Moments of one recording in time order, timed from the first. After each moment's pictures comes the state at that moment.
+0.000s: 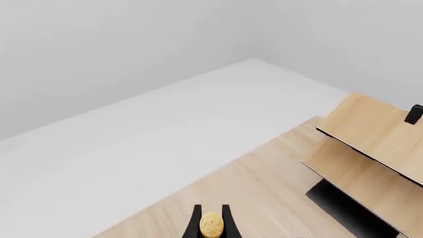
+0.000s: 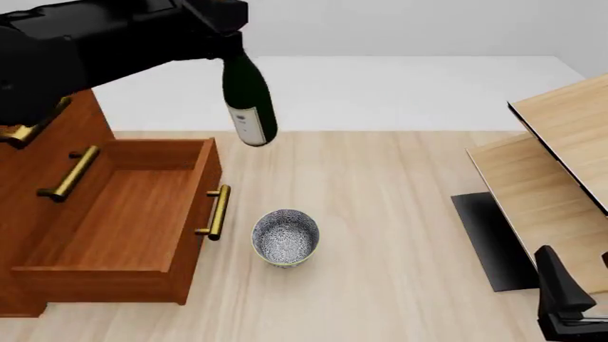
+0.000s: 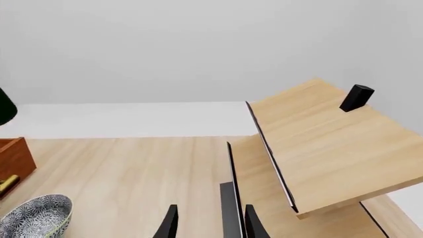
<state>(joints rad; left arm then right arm) -0.56 1.26 -1.27 0.18 0.08 -0.02 0.00 -0.01 0.01 0.01</state>
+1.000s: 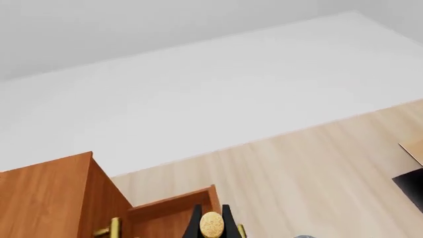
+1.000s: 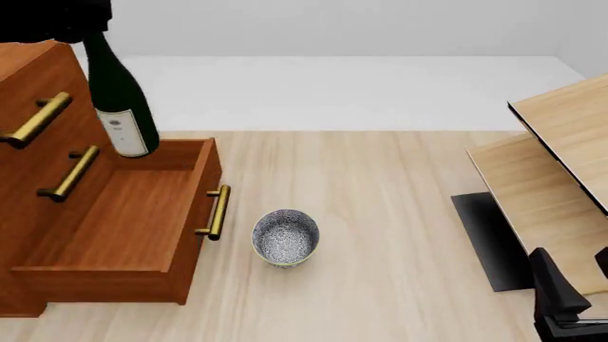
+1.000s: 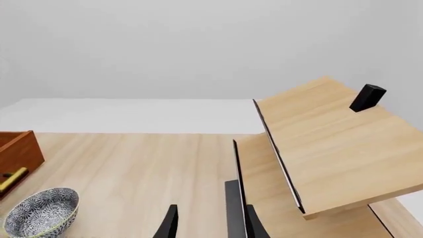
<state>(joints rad) -0.21 1.14 -1.37 0.59 0.10 0.01 0.00 -0.01 0.03 0.00</state>
